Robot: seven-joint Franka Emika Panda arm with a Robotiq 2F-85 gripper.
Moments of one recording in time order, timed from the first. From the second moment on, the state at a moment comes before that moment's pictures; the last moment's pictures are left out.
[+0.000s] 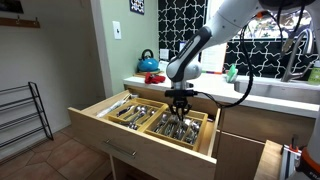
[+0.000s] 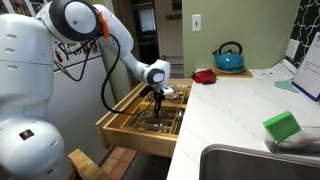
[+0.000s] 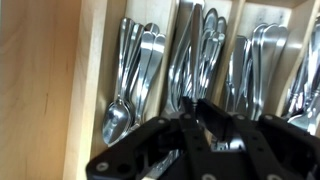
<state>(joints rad) 0.04 0.35 -0.09 -2.12 0.16 2.26 0.91</state>
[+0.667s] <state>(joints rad) -0.06 -0.02 -0.12 -2.14 0.17 1.97 0.88</state>
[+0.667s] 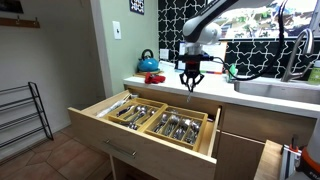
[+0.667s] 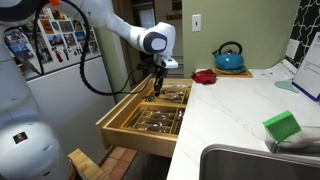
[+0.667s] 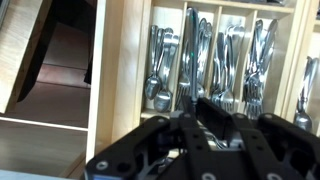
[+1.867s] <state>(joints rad) -0.20 0.17 -0.21 -1.65 0.37 1.54 1.00</state>
